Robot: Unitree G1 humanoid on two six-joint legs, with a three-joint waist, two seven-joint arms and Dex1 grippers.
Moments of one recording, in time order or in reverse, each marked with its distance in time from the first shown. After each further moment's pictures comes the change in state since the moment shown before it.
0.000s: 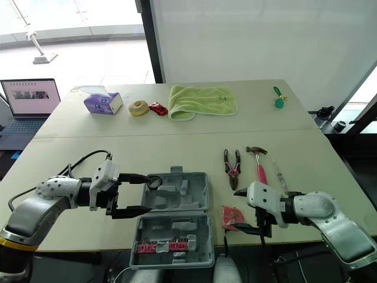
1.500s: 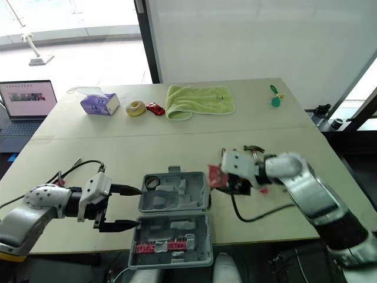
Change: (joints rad) left arm 0.117 0.059 0.039 0.012 0.057 -0.090 -0.055; right arm -0.665 0.082 0.222 -0.047 -0.189 0.433 0.061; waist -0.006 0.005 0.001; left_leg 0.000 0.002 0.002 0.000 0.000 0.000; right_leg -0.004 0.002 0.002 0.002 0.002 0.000
